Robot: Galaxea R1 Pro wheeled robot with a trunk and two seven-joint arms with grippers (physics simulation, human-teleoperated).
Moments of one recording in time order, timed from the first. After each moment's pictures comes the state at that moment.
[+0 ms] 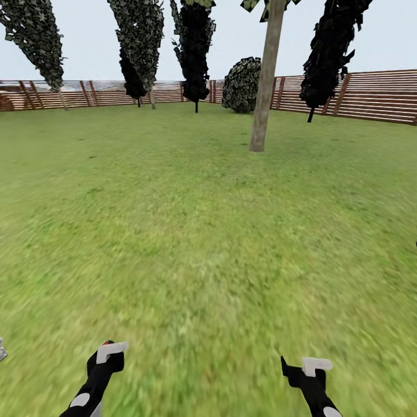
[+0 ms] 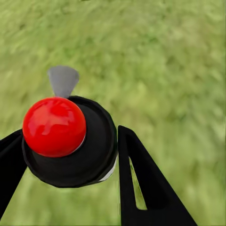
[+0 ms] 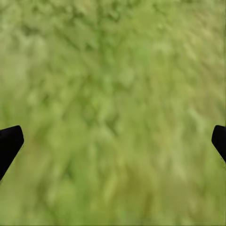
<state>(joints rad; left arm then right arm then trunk) -0.43 0.09 0.13 -0.35 0.01 -0.42 0.00 -0.38 -0.07 -0.09 -0.36 0.00 -0.39 0.00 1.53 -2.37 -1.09</state>
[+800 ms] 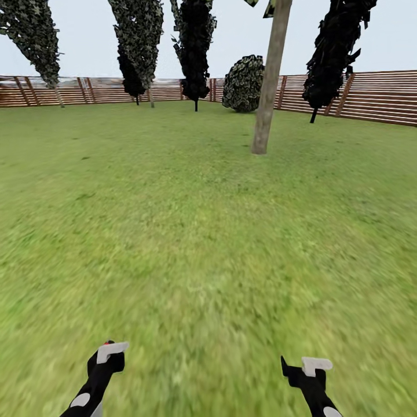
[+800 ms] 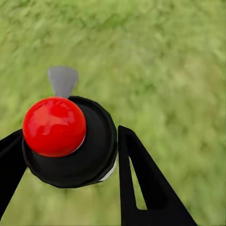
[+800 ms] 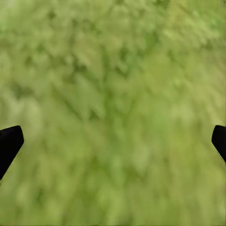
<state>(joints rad) -0.43 0.09 0.13 -0.35 0.01 -0.42 0.00 -0.38 -0.07 -0.09 -0.36 0.00 -0.39 0.00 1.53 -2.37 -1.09</state>
